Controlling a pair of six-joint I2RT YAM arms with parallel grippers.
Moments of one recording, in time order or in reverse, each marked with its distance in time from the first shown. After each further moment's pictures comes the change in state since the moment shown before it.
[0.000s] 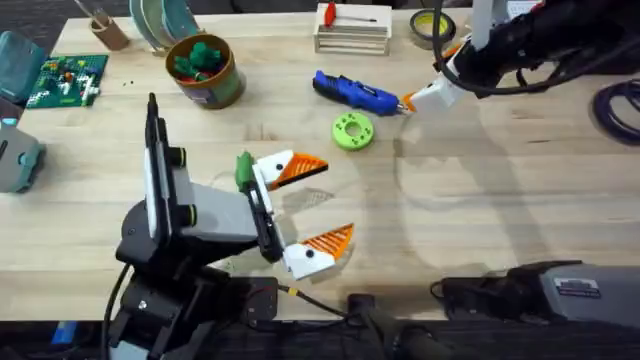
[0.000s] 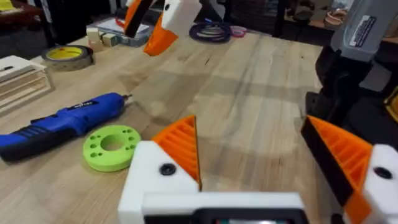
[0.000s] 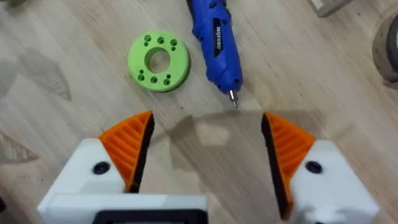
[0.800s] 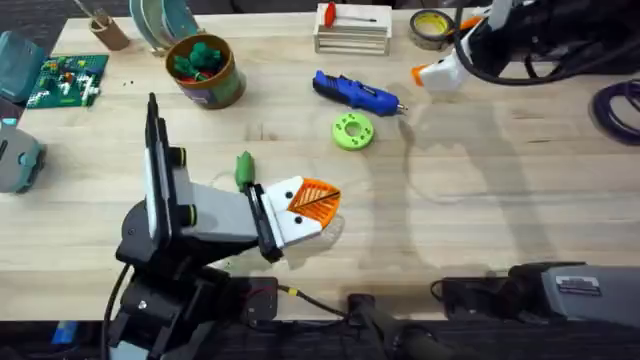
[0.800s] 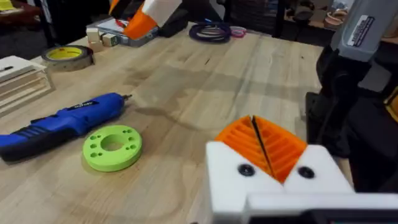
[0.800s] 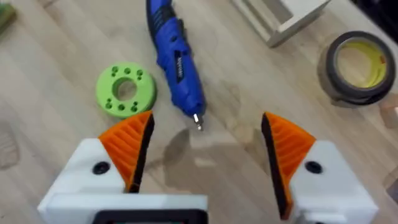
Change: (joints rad) left arm 0.000 0.000 0.000 0.000 0.000 0.000; right arm -0.083 0.000 -0.026 0.187 -0.053 0.003
